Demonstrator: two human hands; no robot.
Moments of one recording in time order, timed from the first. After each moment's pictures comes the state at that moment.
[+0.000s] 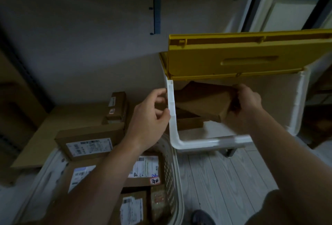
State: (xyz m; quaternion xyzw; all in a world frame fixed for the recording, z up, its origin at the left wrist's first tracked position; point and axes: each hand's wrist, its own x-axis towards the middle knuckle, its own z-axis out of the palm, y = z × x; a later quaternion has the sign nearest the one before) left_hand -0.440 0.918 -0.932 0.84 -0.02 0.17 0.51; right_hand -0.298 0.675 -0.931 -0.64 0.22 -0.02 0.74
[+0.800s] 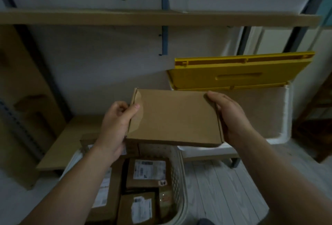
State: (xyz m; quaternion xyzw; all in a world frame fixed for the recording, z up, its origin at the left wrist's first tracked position) left_hand -0.513 0.963 -0.889 0.61 0.13 0.21 0.75; right_hand -0.434 0.722 -0.861 -0.62 0.00 0.09 0.78
